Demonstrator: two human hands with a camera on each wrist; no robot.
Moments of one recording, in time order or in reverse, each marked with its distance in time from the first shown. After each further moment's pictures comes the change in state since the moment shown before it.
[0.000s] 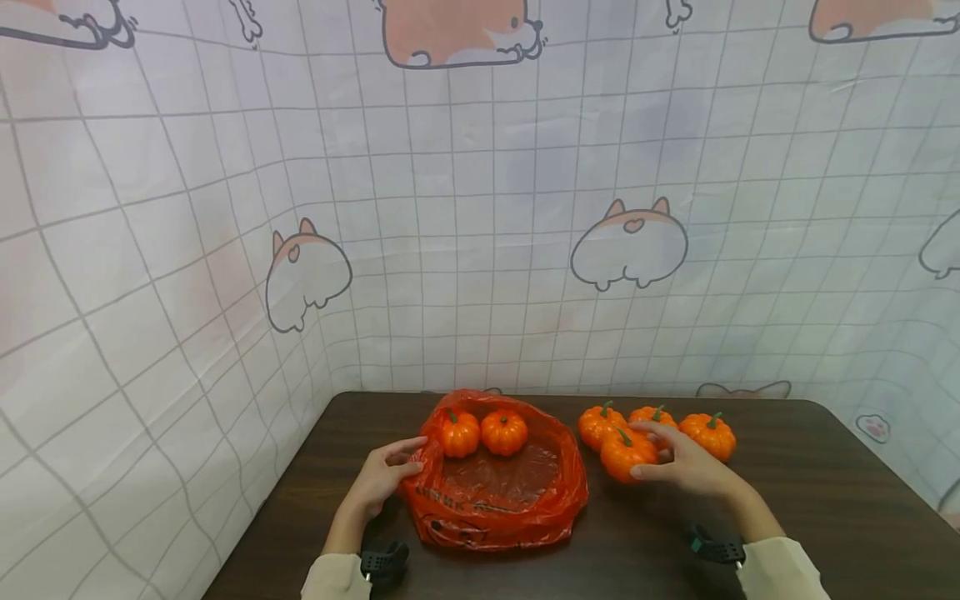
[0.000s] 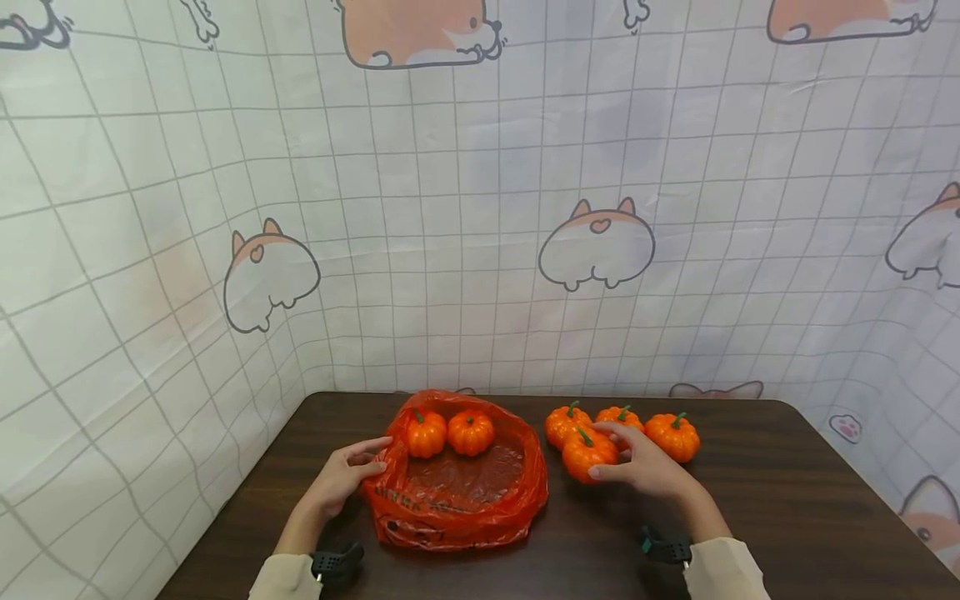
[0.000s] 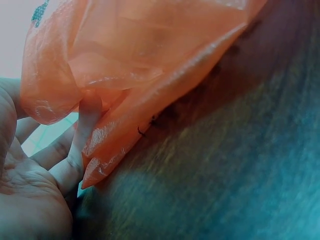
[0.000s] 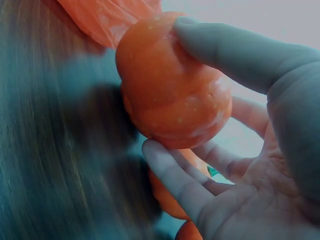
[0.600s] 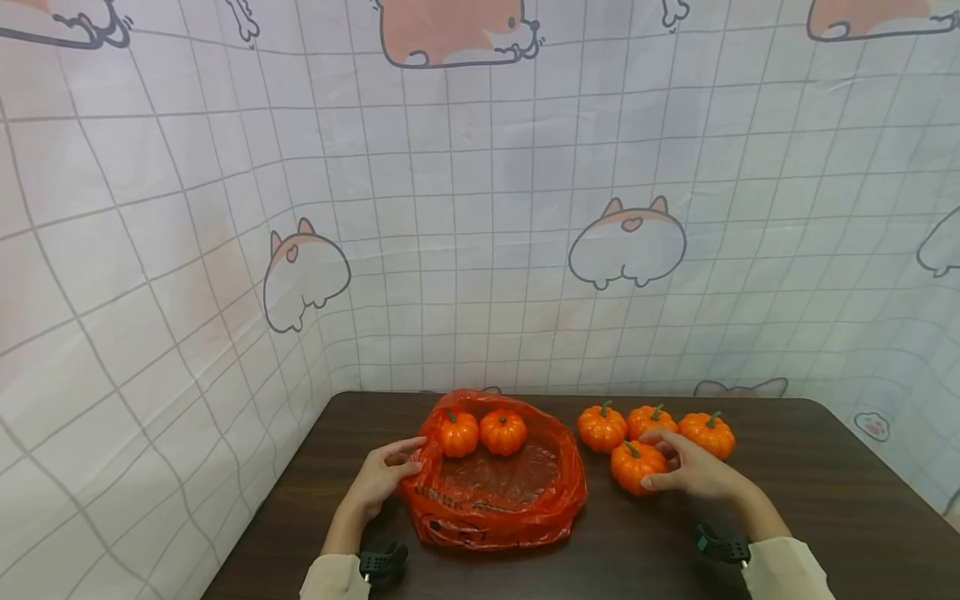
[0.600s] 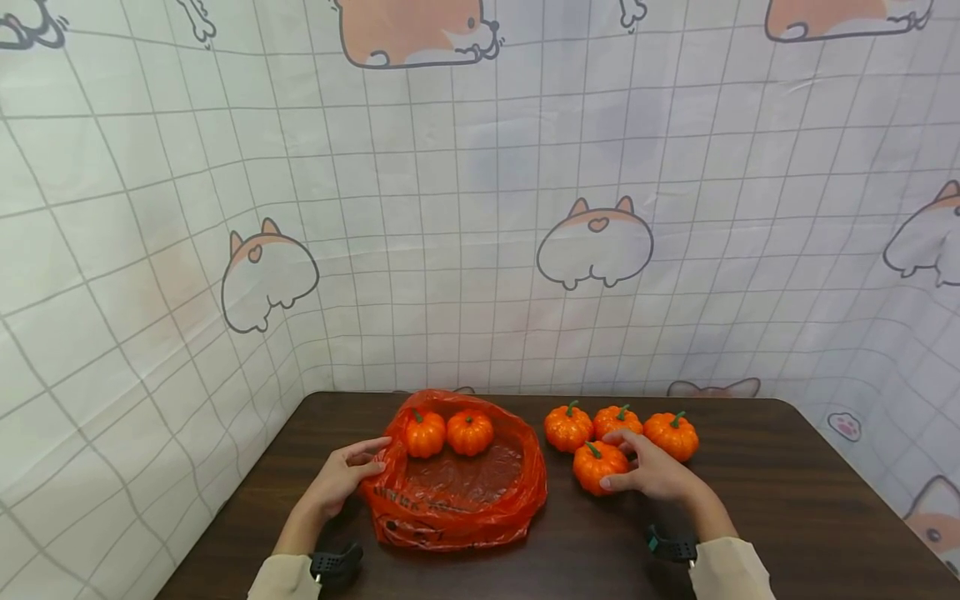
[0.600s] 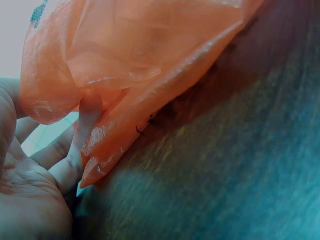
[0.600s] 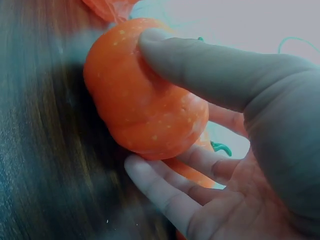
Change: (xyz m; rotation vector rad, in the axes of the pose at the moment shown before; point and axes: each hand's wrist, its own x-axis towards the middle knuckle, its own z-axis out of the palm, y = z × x) left_hand -0.001 0.000 0.000 0.010 0.003 0.006; right_hand -0.005 0.016 -0.006 -0.036 -0.028 0.051
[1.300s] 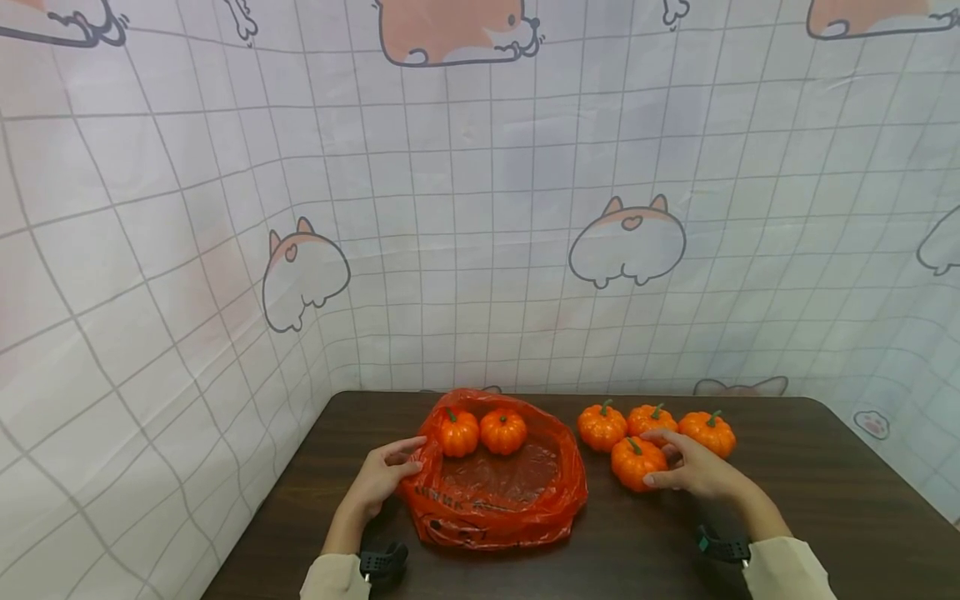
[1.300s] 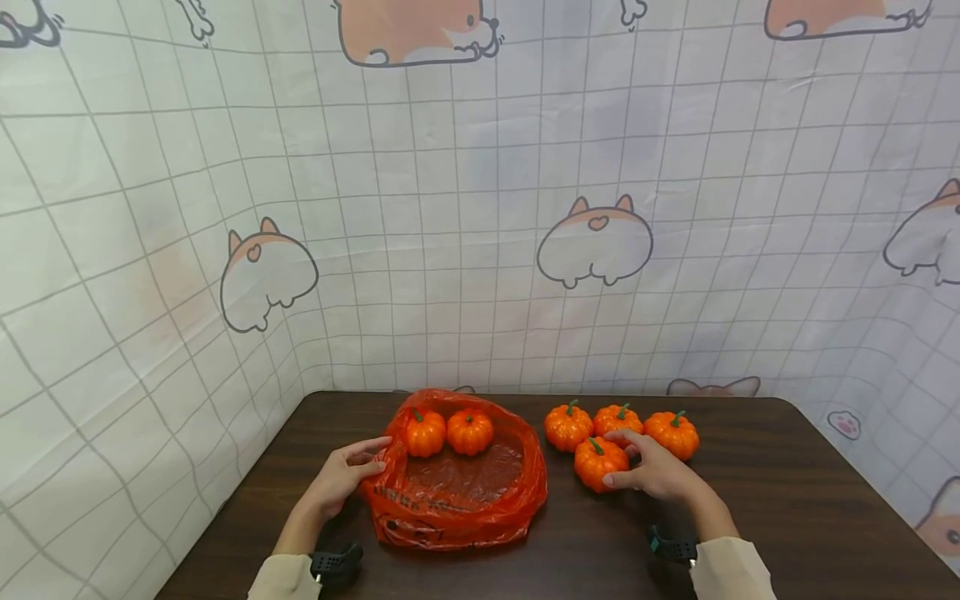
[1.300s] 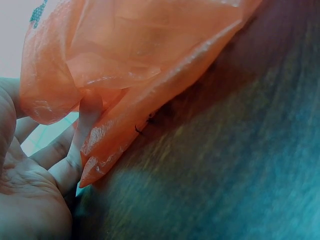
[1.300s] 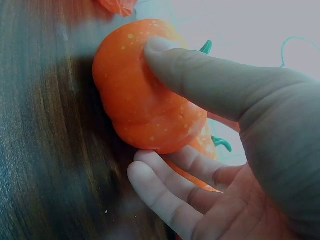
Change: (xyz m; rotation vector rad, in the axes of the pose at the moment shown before) left_hand 0.001 0.001 0.000 0.005 0.002 -0.007; right_hand 0.000 0.002 -0.002 -0.022 -0.012 -0.037
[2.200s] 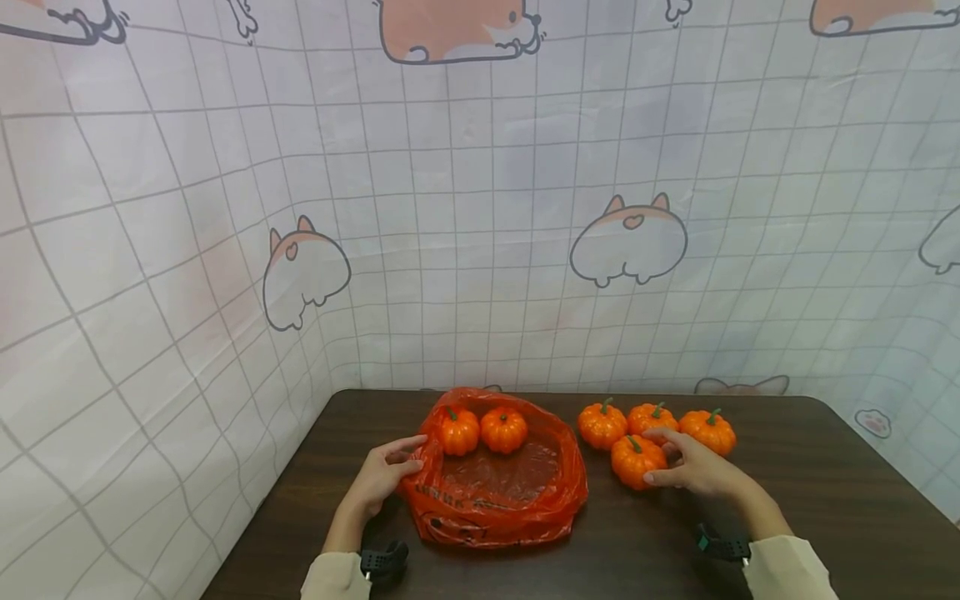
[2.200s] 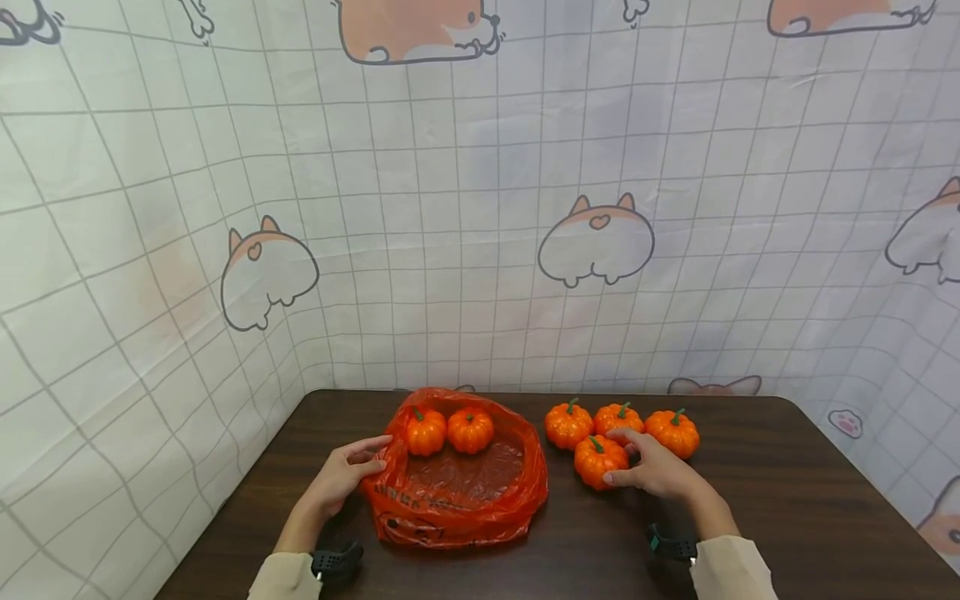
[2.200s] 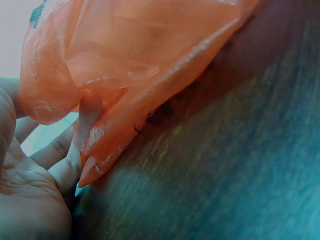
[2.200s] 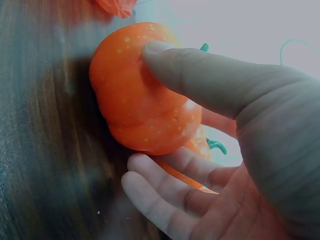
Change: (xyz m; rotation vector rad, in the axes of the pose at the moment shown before) left_hand 0.000 0.000 0.000 -0.011 -0.011 0.000; right_hand -0.001 -0.004 -0.001 -0.030 0.003 0.007
